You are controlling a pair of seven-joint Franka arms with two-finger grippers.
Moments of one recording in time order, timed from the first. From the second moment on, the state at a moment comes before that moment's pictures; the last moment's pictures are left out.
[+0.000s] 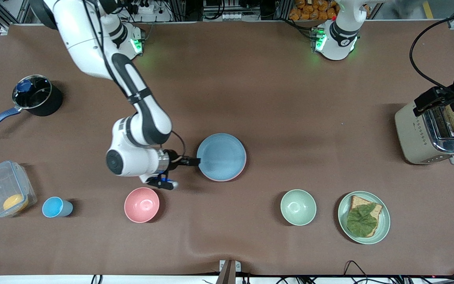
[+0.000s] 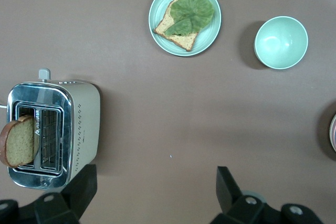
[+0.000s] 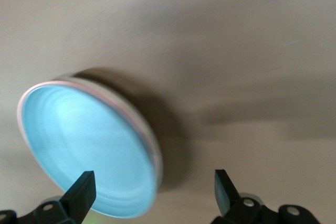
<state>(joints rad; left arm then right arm) 0.05 0.04 -0.10 -1.50 0.04 1.58 -0.17 0.36 0.73 -0.02 -1.48 0.59 2.00 0.22</state>
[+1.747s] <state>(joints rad) 0.07 0.03 -0.10 -1.50 0.02 1.56 -0.17 -0.02 0.06 -0.07 -1.58 0.04 1.50 0.03</state>
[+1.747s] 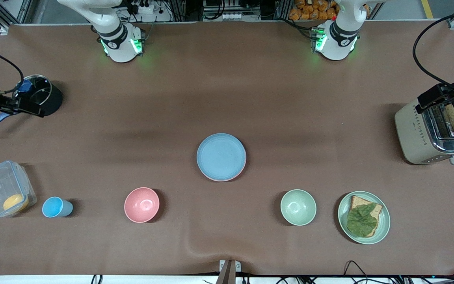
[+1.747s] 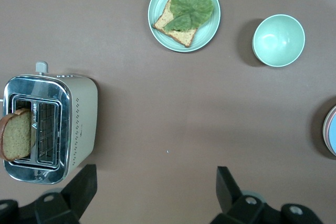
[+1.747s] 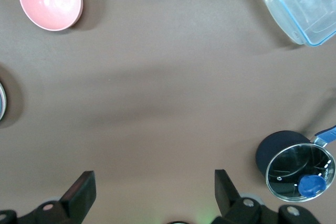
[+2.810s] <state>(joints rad) 0.07 0.03 -0.10 -1.47 0.01 1.49 -0.17 0.00 0.07 -0.08 -1.53 0.04 1.48 0.03</state>
